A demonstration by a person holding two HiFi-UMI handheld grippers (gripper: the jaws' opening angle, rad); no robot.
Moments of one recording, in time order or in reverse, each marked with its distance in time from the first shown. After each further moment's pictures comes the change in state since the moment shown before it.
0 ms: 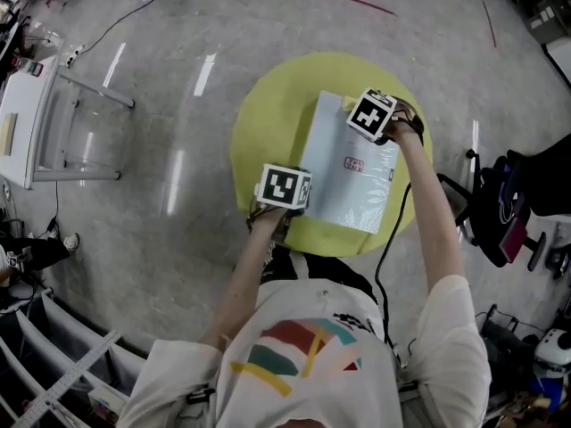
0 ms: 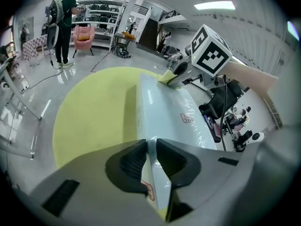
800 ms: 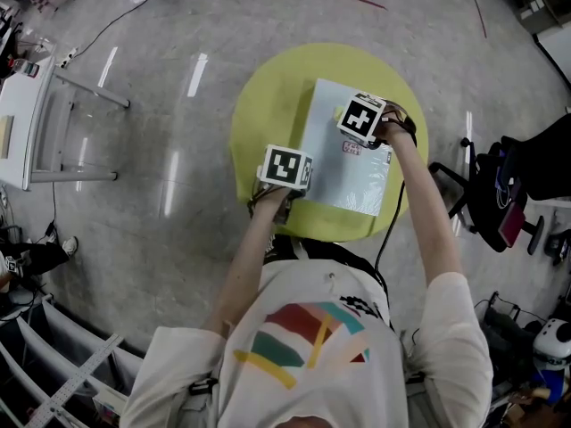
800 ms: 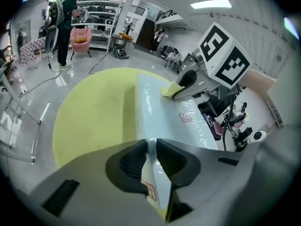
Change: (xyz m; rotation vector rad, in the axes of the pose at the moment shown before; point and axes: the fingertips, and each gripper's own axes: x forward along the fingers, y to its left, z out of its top) left arm 0.004 -0.002 0.003 0.035 -0.010 -0.004; right arm -0.007 0.063 -0.011 -0.010 0.059 0.097
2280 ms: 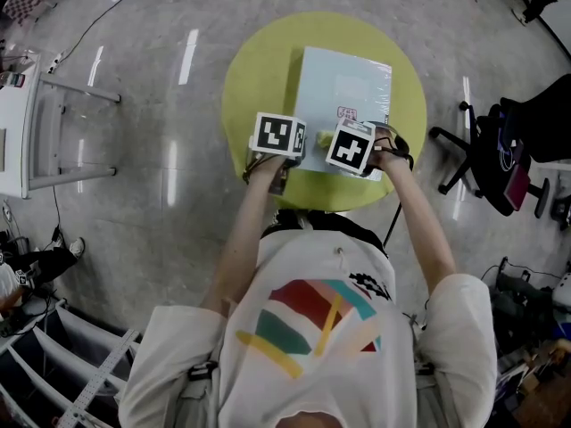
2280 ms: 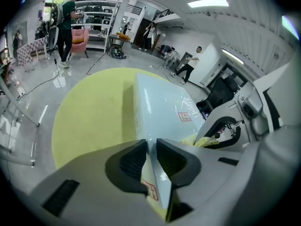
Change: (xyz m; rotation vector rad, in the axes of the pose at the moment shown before) left arm 0.000 0.001 0.002 0.029 0.009 -0.010; right arm -0.012 0.151 -0.011 -0.007 -0.041 0.171
